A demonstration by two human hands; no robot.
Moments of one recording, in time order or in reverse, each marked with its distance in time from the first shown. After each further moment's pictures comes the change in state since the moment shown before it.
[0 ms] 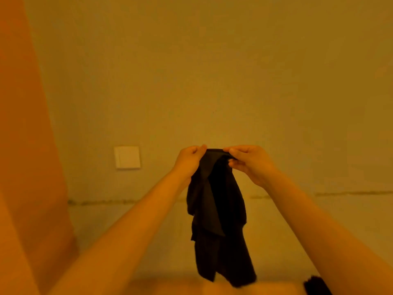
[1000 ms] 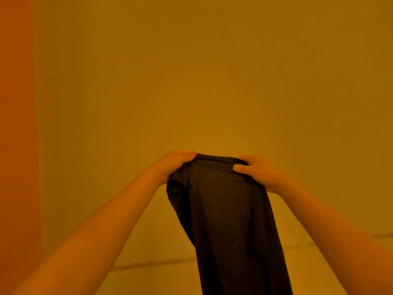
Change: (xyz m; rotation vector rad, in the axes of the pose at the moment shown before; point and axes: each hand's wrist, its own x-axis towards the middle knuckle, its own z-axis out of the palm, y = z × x) left_hand 0.025 0.143 0.009 0.117 -0.262 0.127; right_hand 0.017 -0.100 -0.092 -0.296 -0.104 -0.196
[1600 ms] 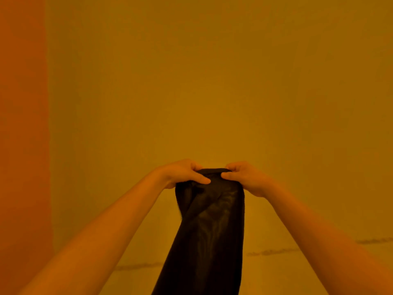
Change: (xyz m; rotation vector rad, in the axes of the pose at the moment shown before) left_hand -0.013 -0.003 -0.009 0.310 -0.281 -0.102; right_hand 0.014 -0.001 0.042 0.044 -0.125 -0.040
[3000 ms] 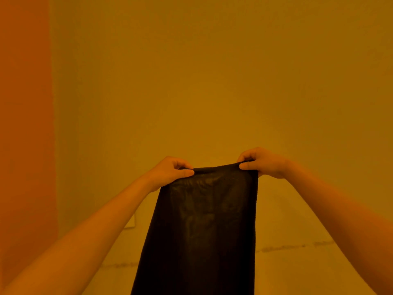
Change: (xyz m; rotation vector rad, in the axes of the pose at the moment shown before) left_hand -0.025 -0.017 -0.013 0.138 0.299 0.250; right_hand -0.015 -0.026 -0.053 -0.291 -0.061 0.007
